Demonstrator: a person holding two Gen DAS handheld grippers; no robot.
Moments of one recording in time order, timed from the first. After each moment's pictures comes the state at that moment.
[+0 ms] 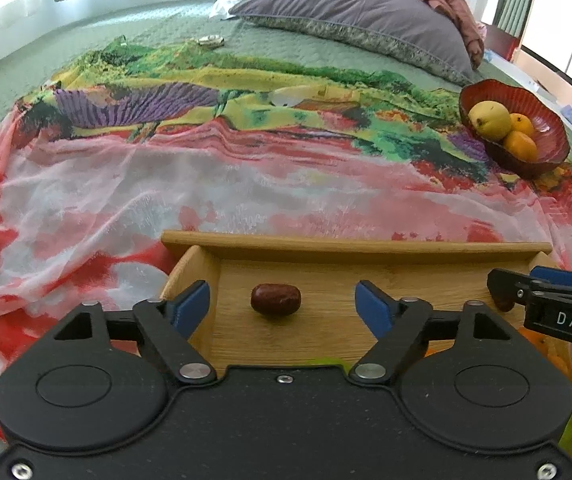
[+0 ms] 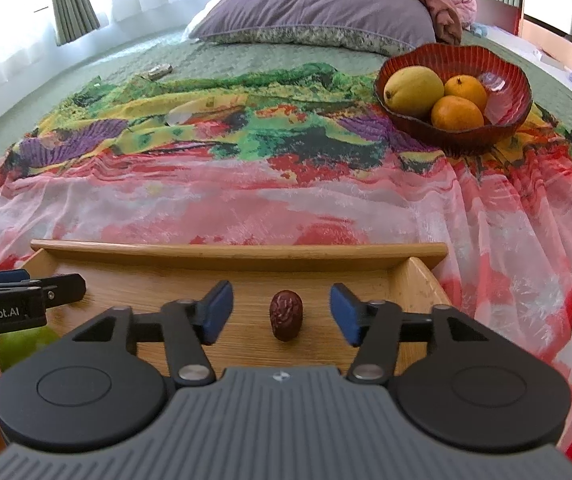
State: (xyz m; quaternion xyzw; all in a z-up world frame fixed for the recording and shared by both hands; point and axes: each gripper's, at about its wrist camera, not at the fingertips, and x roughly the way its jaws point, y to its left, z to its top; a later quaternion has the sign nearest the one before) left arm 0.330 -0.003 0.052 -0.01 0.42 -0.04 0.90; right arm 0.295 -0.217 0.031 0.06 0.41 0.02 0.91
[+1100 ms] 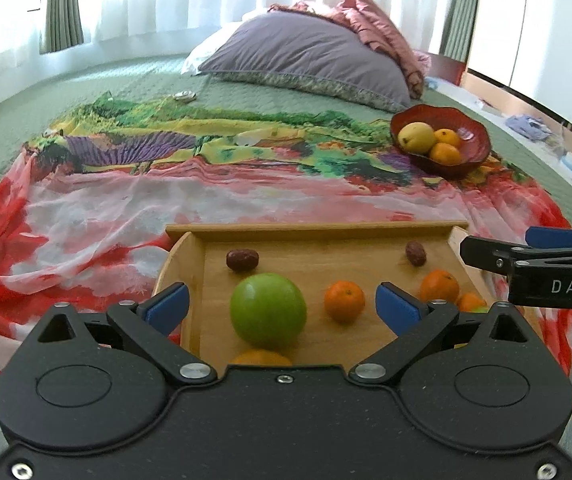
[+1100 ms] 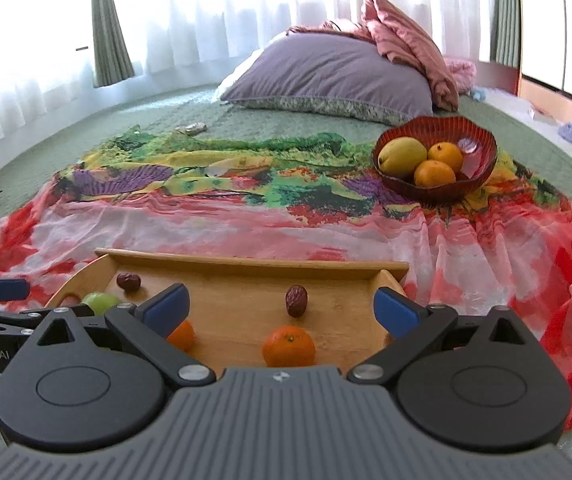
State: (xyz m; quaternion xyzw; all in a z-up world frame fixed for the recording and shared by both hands) left arm 0.205 -0.005 0.098 0.00 0.34 -0.09 0.93; right arm 0.196 -0.219 0.084 0.04 0.31 0.05 0.95
